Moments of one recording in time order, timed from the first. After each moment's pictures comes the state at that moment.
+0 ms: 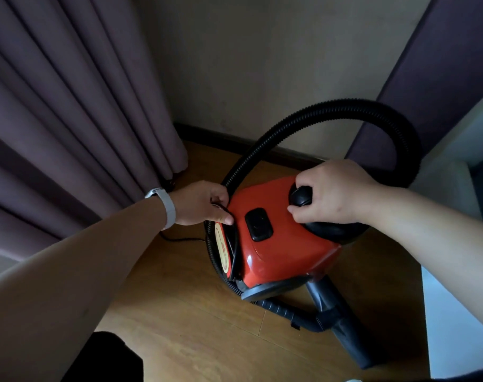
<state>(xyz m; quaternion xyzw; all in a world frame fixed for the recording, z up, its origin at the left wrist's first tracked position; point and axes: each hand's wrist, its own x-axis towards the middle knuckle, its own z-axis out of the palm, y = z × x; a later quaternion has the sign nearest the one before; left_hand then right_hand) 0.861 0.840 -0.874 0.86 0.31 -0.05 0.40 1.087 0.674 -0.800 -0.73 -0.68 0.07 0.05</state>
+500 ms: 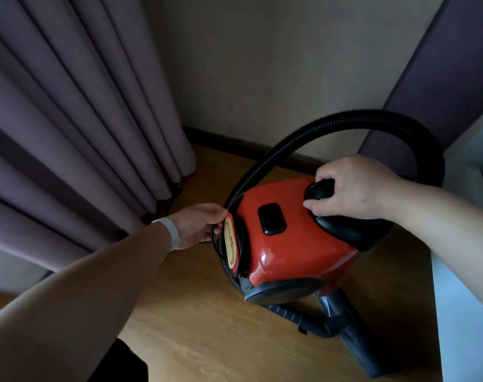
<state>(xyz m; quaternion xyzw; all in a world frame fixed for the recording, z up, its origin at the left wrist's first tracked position) 0.836 0.830 -0.906 0.52 0.42 0.01 0.74 1.095 0.671 -0.782 -0.76 -0.63 0.13 0.09</state>
